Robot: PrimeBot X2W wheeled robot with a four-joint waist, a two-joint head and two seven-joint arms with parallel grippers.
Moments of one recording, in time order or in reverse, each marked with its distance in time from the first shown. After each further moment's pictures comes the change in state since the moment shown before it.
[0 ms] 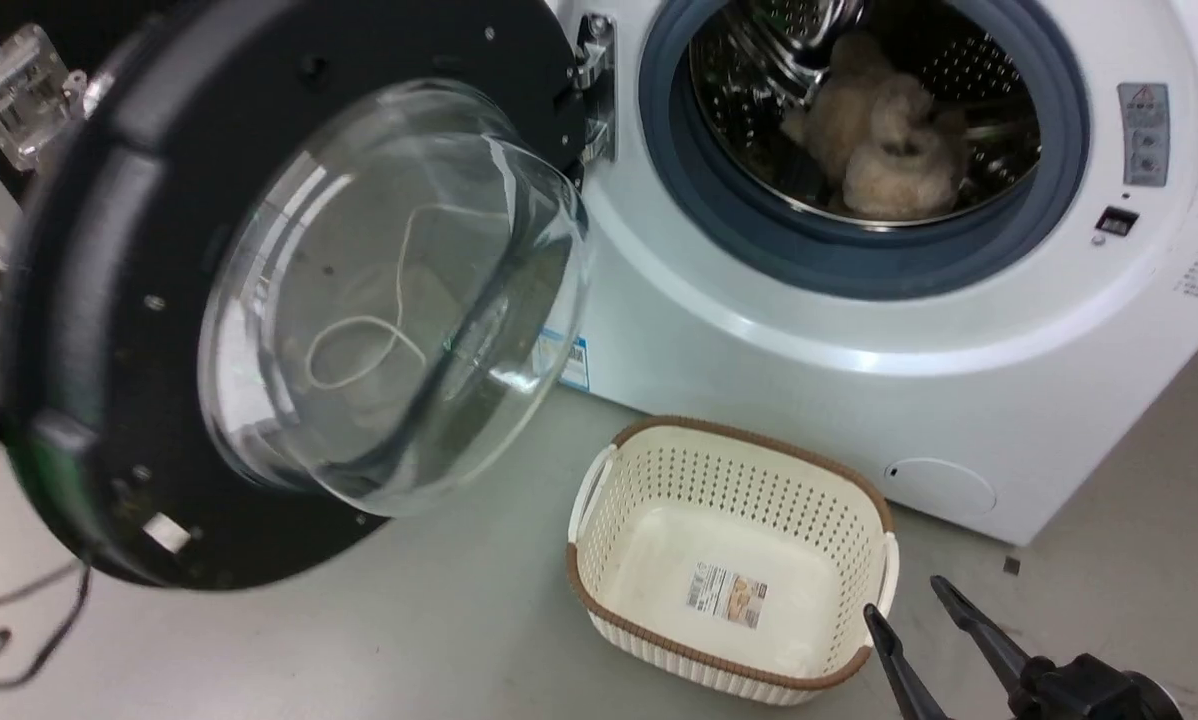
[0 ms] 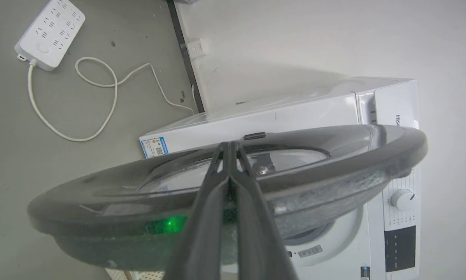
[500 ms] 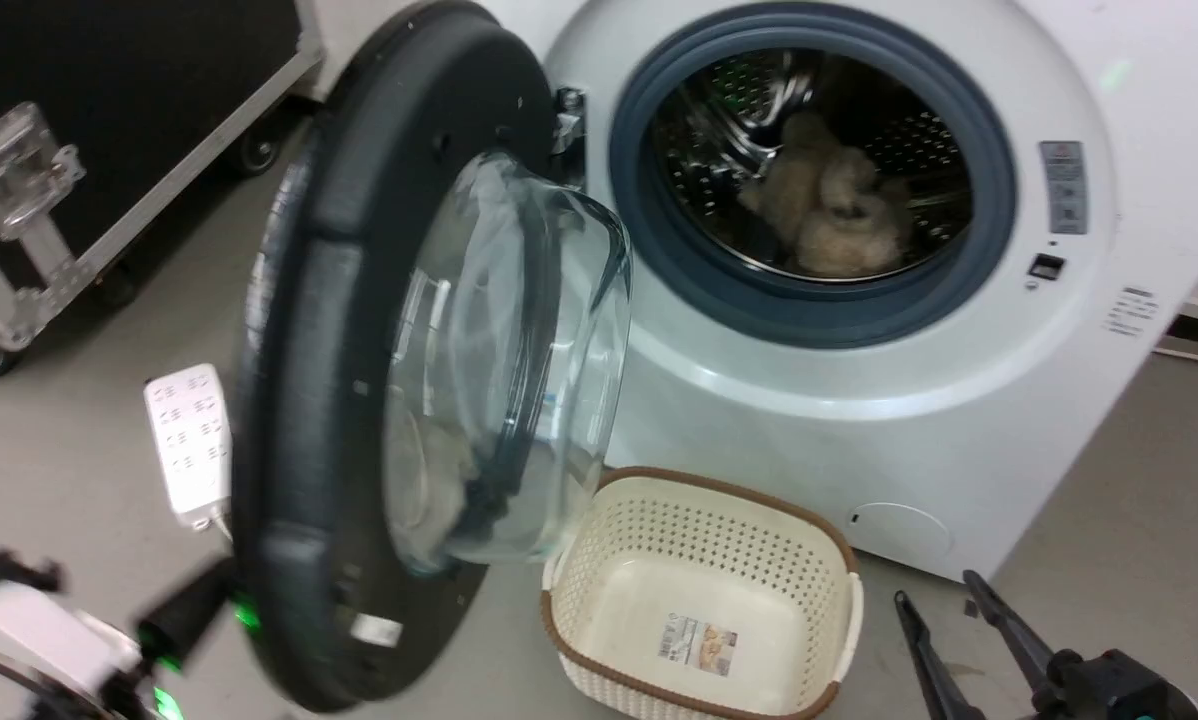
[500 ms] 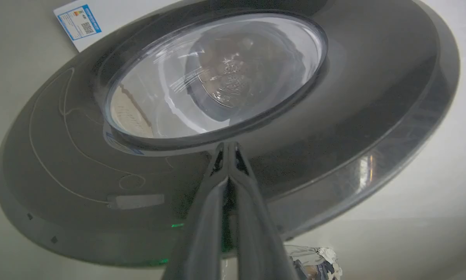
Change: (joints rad) left arm 0.306 -0.223 -0.102 -0.292 -0.116 -0.039 0.225; right arm 0.000 0.054 -0.086 0.030 -0.020 0.000 -0.003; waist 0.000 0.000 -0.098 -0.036
